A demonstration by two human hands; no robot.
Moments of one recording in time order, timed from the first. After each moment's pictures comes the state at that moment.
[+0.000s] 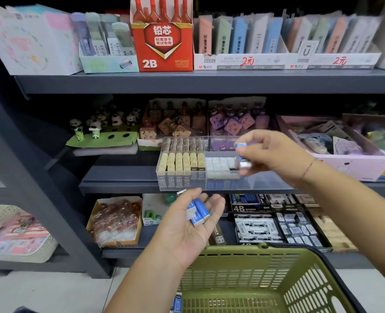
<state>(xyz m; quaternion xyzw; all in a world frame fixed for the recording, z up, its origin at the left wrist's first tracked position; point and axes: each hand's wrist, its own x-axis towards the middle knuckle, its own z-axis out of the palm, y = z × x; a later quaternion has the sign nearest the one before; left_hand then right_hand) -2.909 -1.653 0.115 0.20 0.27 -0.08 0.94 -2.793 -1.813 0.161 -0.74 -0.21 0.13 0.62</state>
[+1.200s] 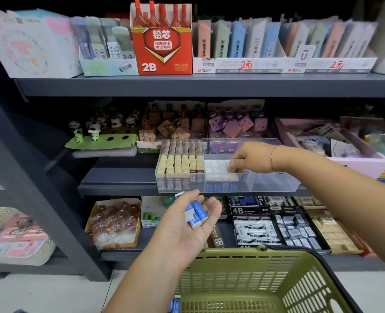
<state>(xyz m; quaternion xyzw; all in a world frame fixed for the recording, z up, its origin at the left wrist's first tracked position) -2.906 -1.653 0.113 0.19 0.29 -0.07 0.94 -2.739 -1.797 0.156 -0.94 -0.28 0.15 0.09</state>
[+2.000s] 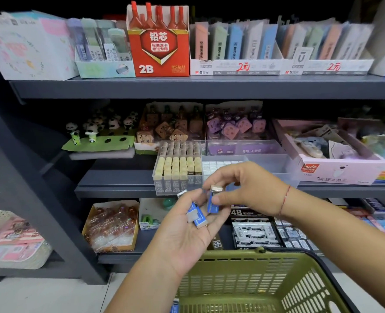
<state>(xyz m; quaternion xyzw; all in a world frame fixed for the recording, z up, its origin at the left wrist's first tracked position) -2.908 -1.658 0.116 0.22 0.18 -0.10 0.95 -2.827 -1.791 0.147 -0.83 -0.33 0.14 0.44</state>
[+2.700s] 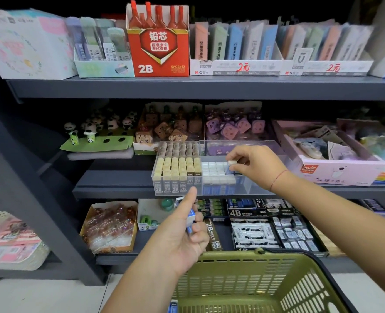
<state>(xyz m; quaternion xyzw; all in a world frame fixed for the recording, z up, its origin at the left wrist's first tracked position) -2.906 -1.653 0.106 0.29 0.30 -0.11 0.90 -2.748 -1.808 0.121 -0.92 -0.27 -0.07 0.27</state>
